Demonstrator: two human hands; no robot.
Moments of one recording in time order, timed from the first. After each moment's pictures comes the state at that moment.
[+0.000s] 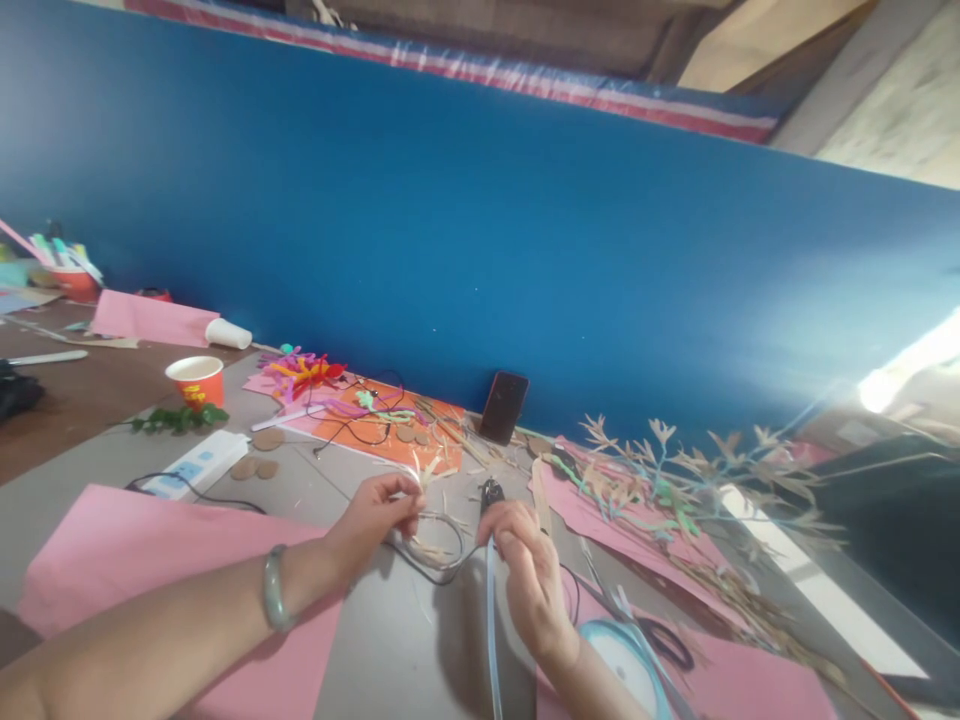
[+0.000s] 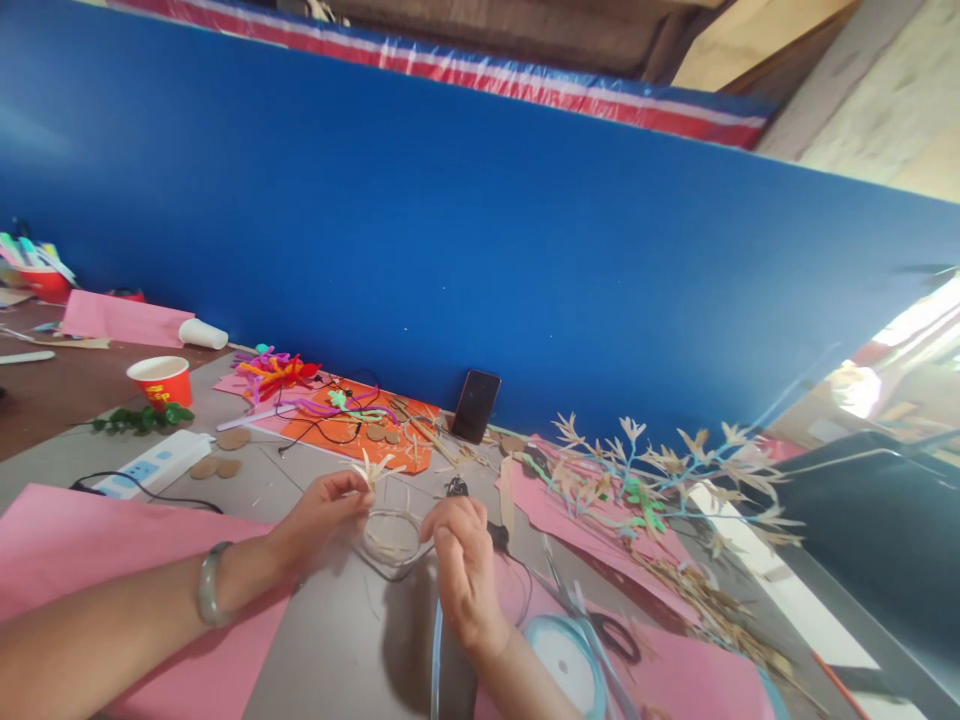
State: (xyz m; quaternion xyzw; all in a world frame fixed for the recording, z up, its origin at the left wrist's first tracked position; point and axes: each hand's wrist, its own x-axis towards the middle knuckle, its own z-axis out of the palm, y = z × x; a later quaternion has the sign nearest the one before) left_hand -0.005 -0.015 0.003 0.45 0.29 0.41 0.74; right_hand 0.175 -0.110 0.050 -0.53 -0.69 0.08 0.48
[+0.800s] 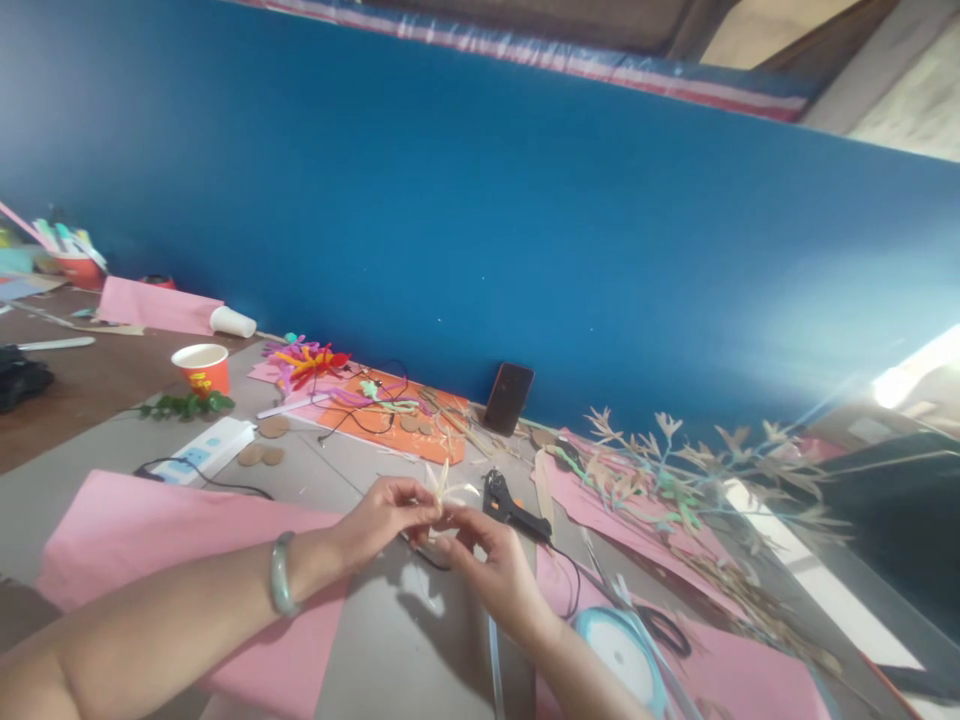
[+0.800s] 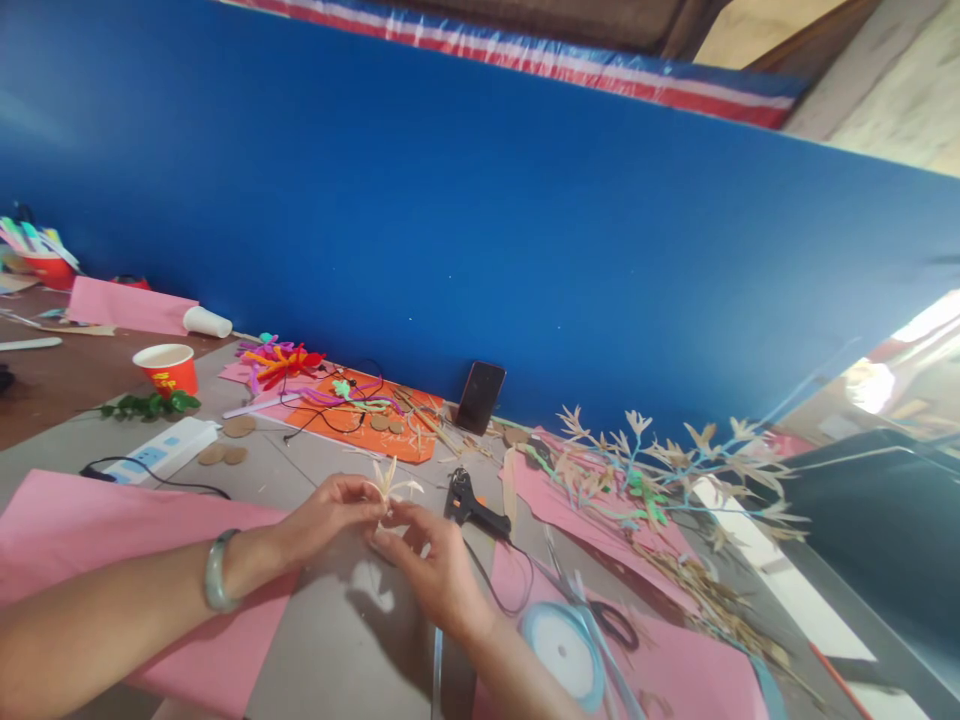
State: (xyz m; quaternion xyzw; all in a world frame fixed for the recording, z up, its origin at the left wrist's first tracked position) left_hand -0.009 -0.026 0.021 0.53 0.26 0.33 0.74; right_hand 0.156 -0.102 0.034 -0.56 -0.65 0.32 0.41
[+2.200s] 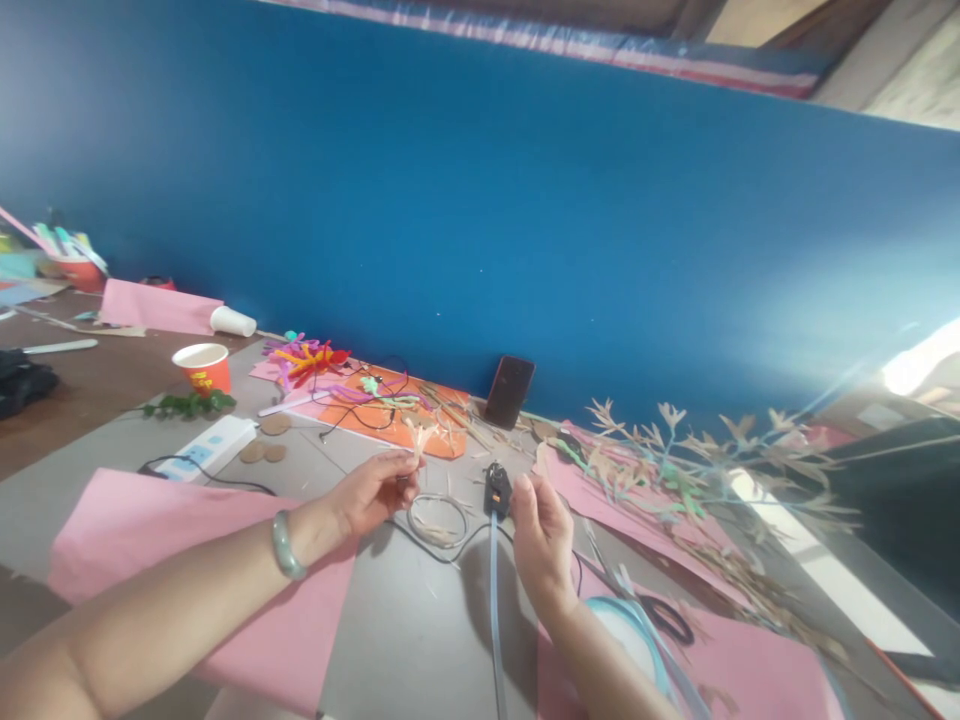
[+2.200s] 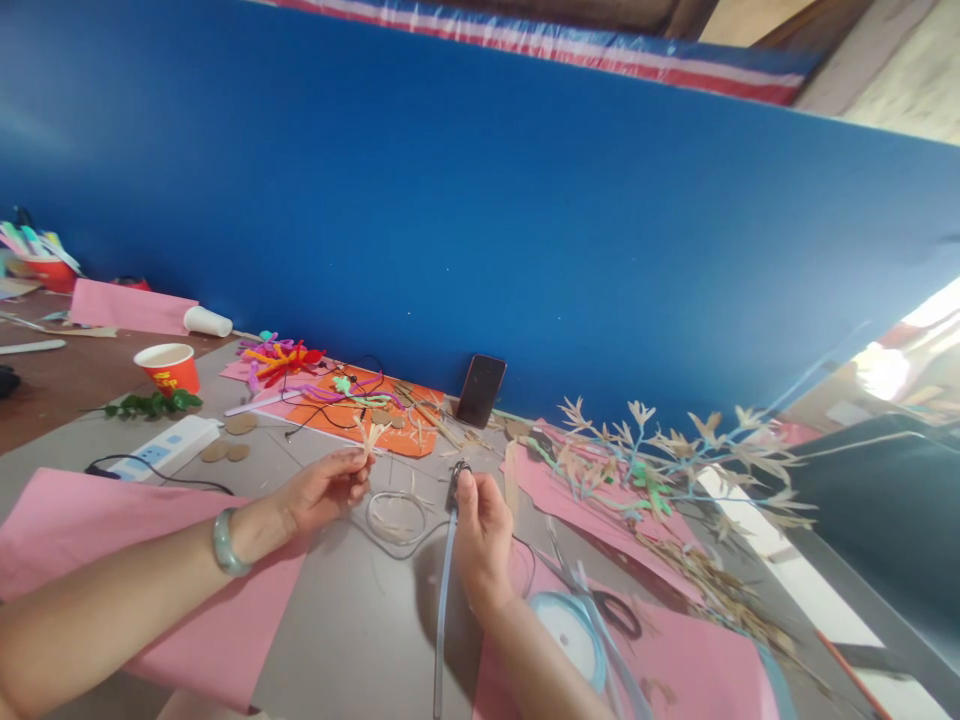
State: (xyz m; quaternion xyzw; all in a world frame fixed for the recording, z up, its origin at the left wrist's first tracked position) left_hand -0.015 0.003 0.015 0.30 0.25 0.36 0.85; right_hand 0.179 -0.094 0.038 -0.63 -0.50 0.11 0.59
